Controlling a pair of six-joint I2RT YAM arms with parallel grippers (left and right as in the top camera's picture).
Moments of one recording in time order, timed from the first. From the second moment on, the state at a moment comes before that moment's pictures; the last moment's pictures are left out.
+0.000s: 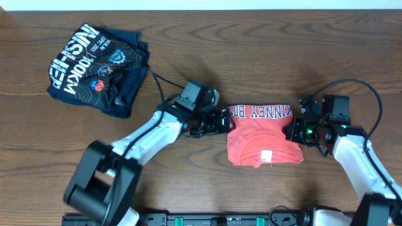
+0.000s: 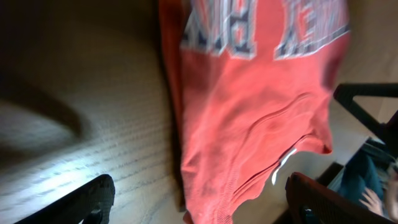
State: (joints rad) left arm -0.55 1.73 0.96 -0.35 0.58 -0.63; right arm -0.10 1.40 0.67 -0.51 -0.45 0.18
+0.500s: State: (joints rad) left arm -0.70 1.92 1.00 -0.16 0.76 -0.81; right arm -0.10 1.53 0.67 -0.47 -0.44 0.24
